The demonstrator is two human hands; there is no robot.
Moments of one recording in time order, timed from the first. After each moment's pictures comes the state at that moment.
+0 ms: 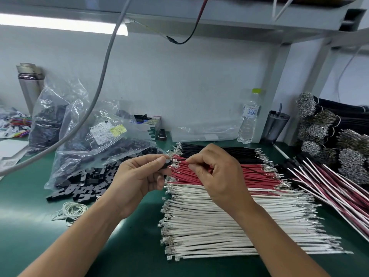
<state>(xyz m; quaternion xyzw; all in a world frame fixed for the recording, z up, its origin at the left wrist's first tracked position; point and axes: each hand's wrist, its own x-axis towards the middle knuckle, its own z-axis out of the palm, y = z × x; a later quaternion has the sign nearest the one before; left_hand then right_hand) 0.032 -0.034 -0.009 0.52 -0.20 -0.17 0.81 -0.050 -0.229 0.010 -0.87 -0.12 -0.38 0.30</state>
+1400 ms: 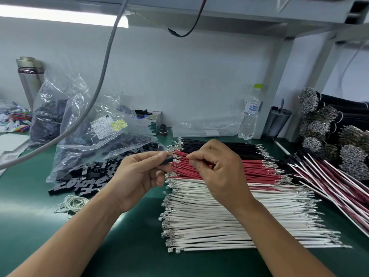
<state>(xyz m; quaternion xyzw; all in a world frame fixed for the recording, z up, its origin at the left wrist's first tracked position) 0.033 -0.032 -0.009 0.52 -0.19 -0.21 0.81 -0.048 -0.229 0.005 -0.85 -0.14 -0.40 0.31</state>
